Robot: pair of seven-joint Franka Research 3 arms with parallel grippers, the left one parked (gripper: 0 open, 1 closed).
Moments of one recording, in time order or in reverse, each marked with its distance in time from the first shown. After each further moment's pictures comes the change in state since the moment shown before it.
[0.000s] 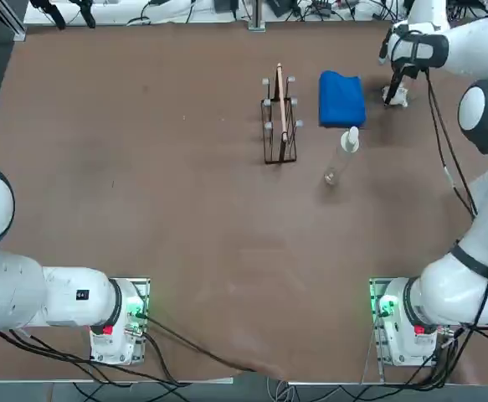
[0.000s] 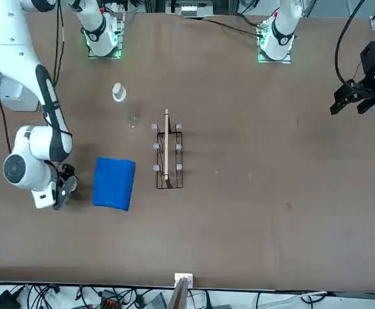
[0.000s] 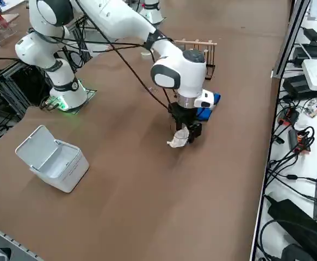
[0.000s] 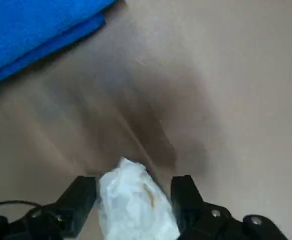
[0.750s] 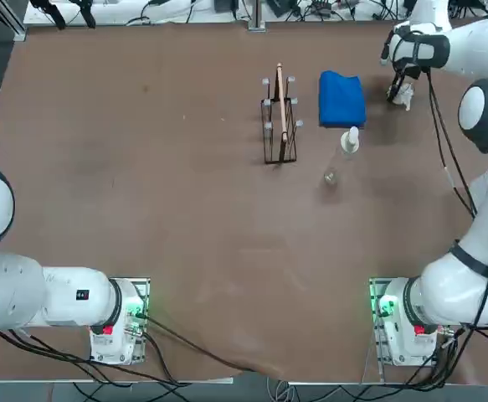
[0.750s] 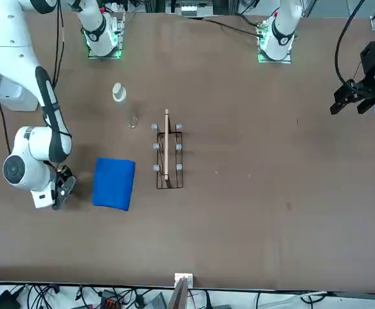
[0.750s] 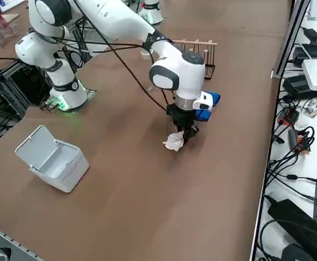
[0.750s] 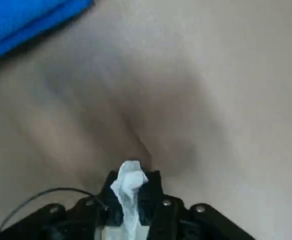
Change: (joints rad) arm -0.018 -0.019 -0.015 0.009 -0.001 -0.042 -0.006
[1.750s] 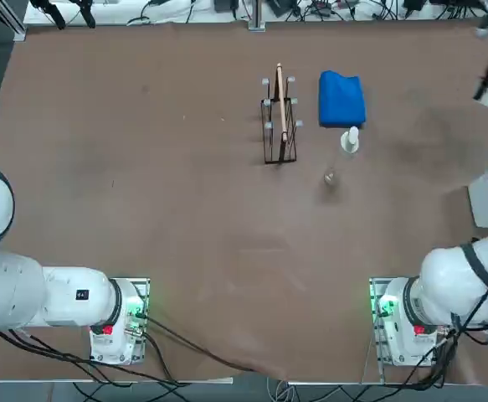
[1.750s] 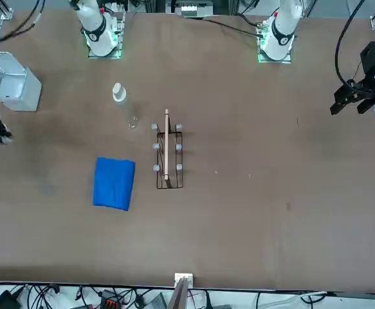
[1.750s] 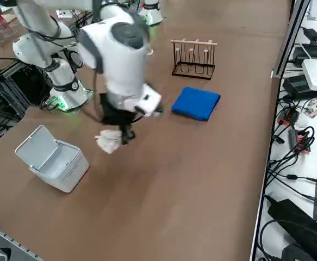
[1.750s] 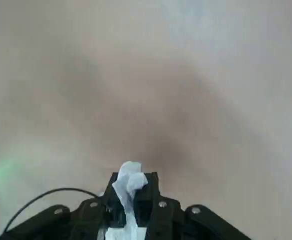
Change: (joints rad) arm -0.374 -0.305 -0.017 -0.015 0.000 -0.488 -0.156
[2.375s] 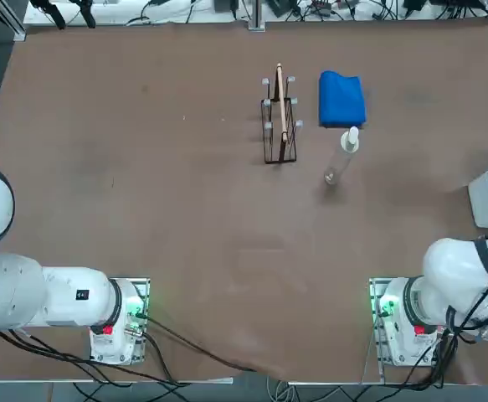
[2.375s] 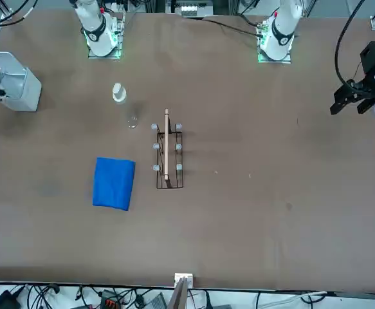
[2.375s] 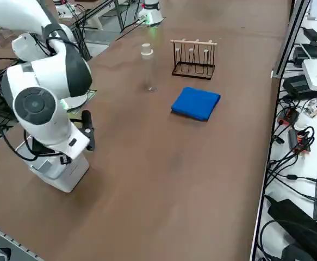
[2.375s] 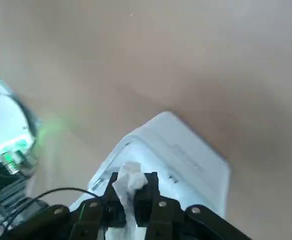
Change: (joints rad) arm -0.244 -0.004 0.001 -0.085 0.001 -0.159 -0.160
